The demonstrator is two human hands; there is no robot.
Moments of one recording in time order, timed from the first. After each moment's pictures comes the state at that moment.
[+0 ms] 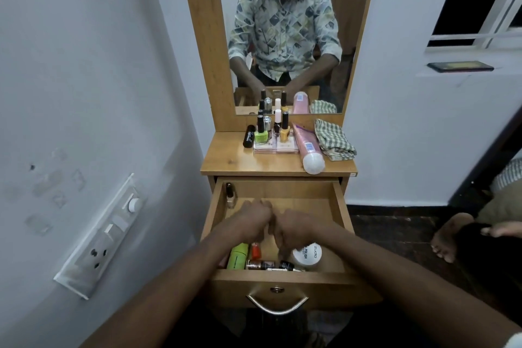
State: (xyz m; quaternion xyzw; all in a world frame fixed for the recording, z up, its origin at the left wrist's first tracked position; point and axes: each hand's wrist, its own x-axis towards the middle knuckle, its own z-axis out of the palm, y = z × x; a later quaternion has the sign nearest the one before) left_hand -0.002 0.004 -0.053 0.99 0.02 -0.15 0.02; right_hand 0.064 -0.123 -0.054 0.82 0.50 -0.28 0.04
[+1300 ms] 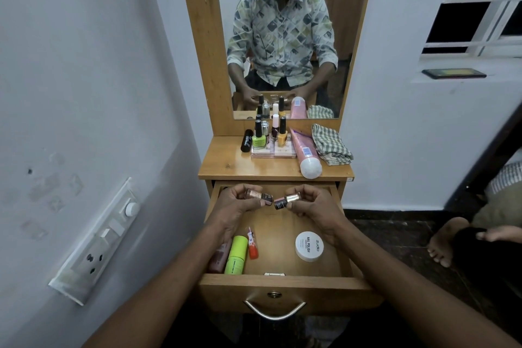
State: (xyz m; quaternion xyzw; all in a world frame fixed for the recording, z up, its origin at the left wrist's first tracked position) left_hand -0.005 0.034 -0.060 0.62 0.18 0.12 0.75; right_hand 0.080 -0.165 -0.049 0.65 0.19 -0.25 -0.69
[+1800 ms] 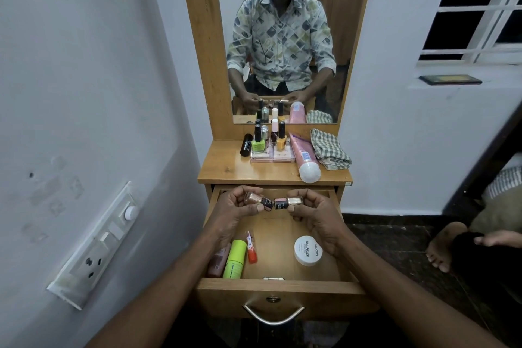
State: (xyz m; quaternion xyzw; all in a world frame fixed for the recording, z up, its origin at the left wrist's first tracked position) left_hand -0.014 0.037 -0.059 0.64 0.09 0.13 0.75; right_hand 0.071 -0.169 -0.050 0.56 0.17 -0.27 -0.77
